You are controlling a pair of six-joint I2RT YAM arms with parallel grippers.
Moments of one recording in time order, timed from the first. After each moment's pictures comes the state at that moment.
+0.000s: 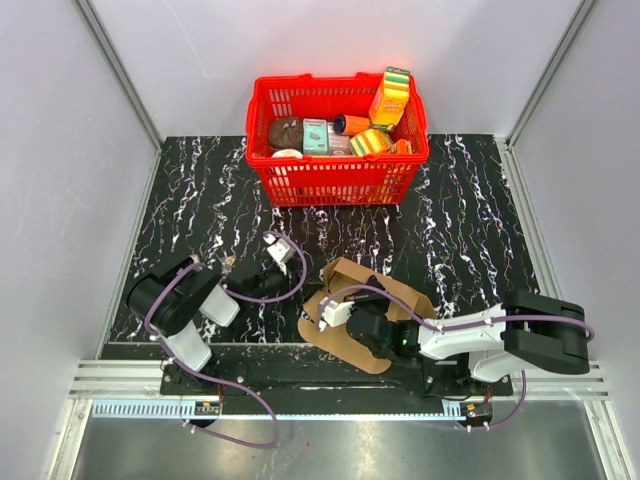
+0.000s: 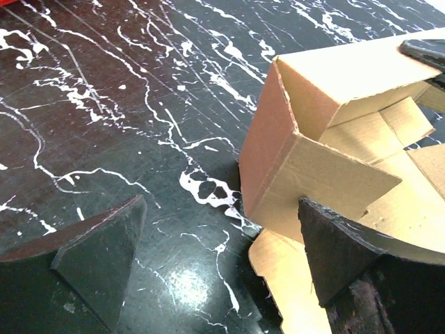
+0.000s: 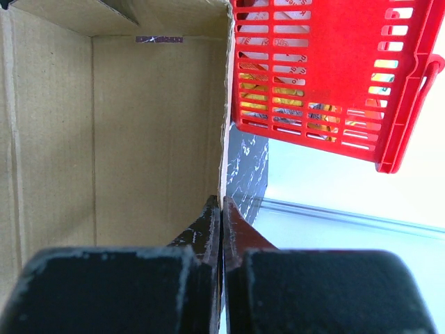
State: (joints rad) left arm -0.54 1.68 0.20 1.27 0.45 -0.19; right arm 1.34 1.37 0.41 0.40 0.98 -0.88
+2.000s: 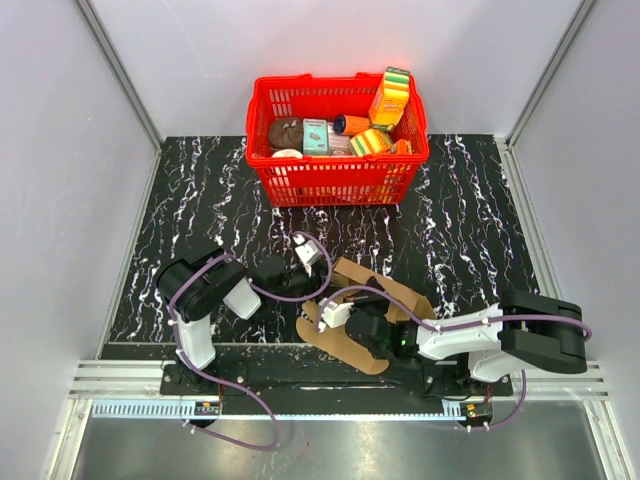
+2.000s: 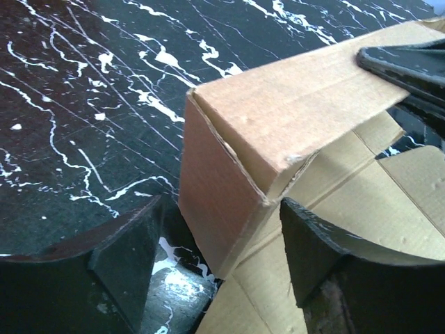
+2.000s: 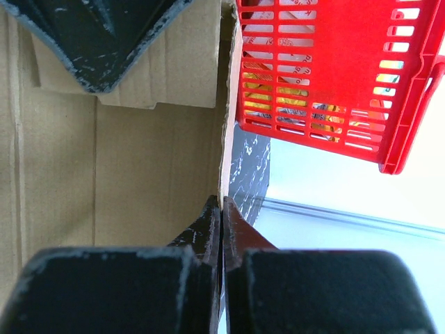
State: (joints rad) left arm -0.69 1.86 0.37 1.28 0.48 -0.20; right arm 1.35 1.39 0.41 0.39 0.98 -0.87
